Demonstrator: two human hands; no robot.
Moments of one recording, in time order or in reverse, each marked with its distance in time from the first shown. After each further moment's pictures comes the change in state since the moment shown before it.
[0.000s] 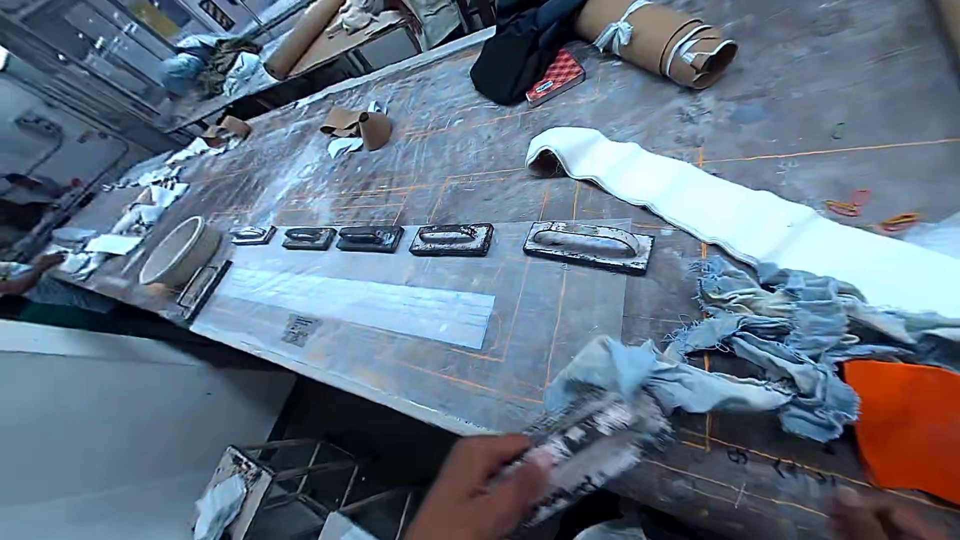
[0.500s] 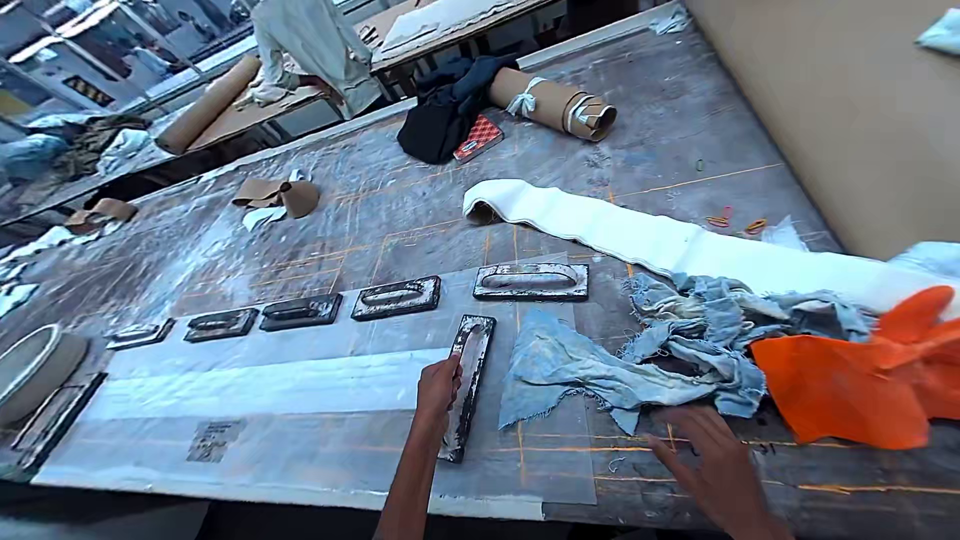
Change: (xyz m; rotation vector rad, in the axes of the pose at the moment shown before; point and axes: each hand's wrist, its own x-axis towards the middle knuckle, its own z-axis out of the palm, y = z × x) left_hand 0.202 -0.114 -0.075 -0.153 0.439 -0.351; right_hand 0.039 -0.002 0.098 -0.653 -0.045 -0.352
